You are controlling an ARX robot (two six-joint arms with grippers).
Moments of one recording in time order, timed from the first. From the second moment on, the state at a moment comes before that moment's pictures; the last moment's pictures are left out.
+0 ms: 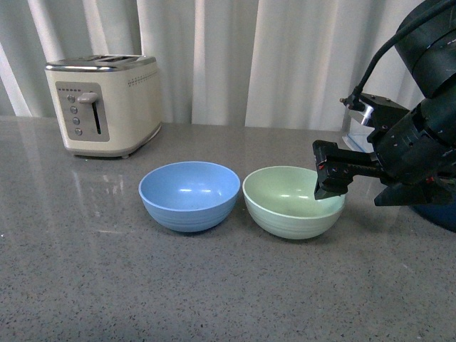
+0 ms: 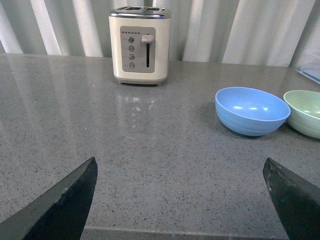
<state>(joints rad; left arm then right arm) 0.00 0.00 0.02 0.00 0.00 0.00 0.18 1.90 1.35 -0.36 -0.12 0.15</state>
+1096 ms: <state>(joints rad) 0.00 0.00 0.02 0.00 0.00 0.00 0.19 1.97 1.40 -0.29 -0.12 0.09</state>
